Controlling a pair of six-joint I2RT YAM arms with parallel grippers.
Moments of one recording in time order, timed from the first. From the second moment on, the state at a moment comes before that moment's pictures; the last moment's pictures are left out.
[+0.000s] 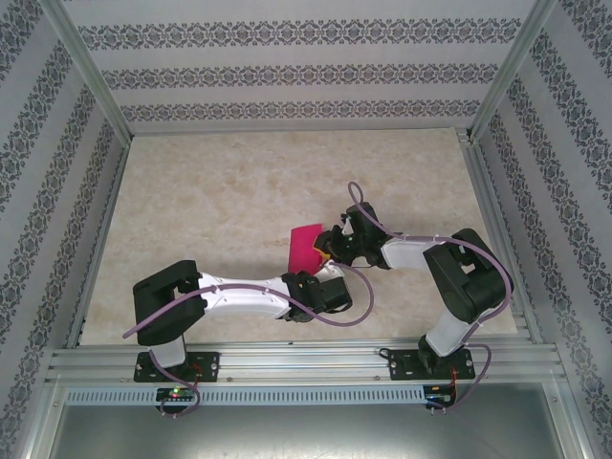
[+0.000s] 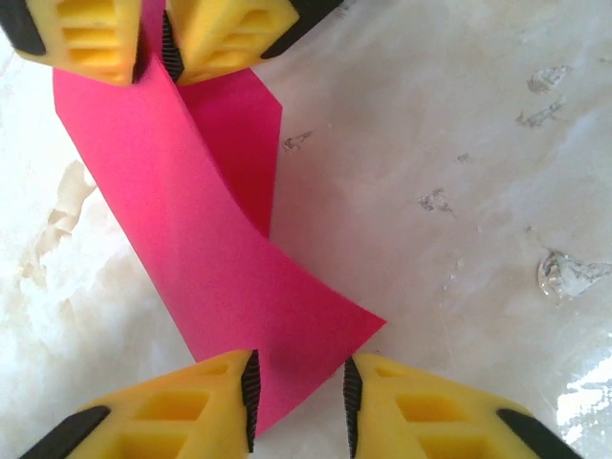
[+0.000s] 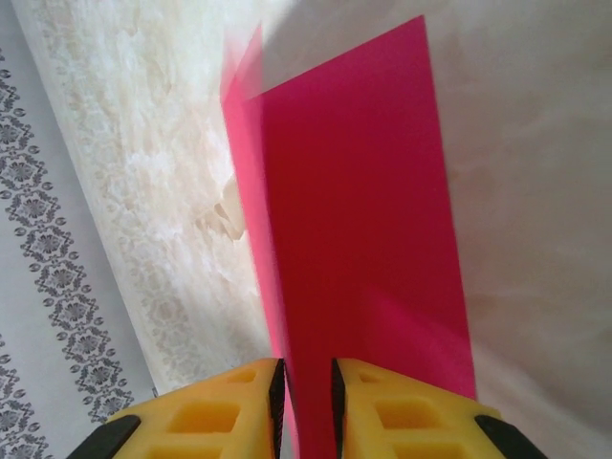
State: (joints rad) left arm -1.22 1.76 1.07 -0.57 -0.57 -0.32; right arm 0.49 1.69 0.71 0.17 -0.54 1.14
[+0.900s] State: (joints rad) left arm -0.82 1.48 0.84 -0.36 0.13 -0.34; right arm 0.46 1.51 0.79 -0.10 -0.51 0.90
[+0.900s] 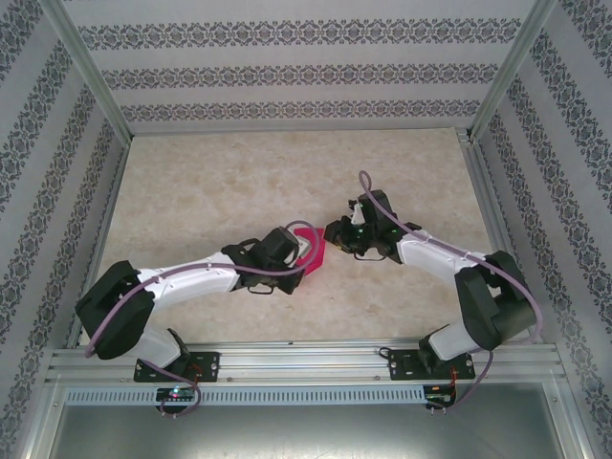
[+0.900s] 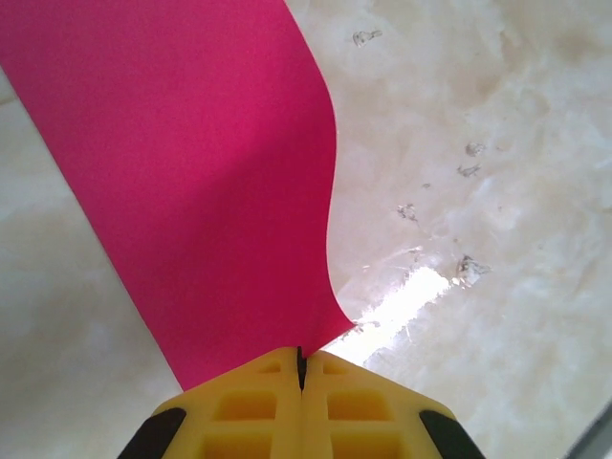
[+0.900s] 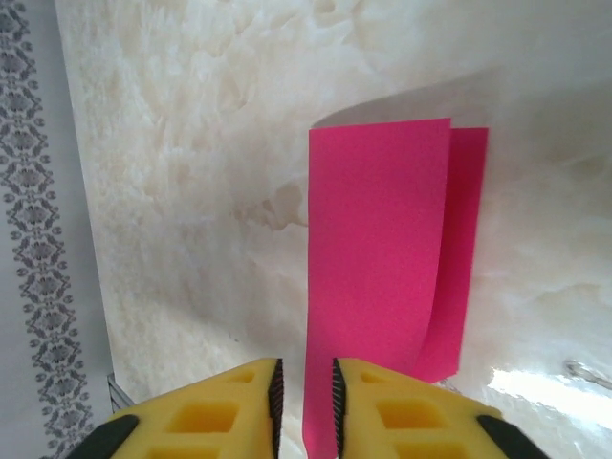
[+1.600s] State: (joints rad) left arm -0.71 1.53 0.83 -0.34 0.37 -0.34; right arm 0.52 1.86 1.10 -0.37 -0.46 0.67
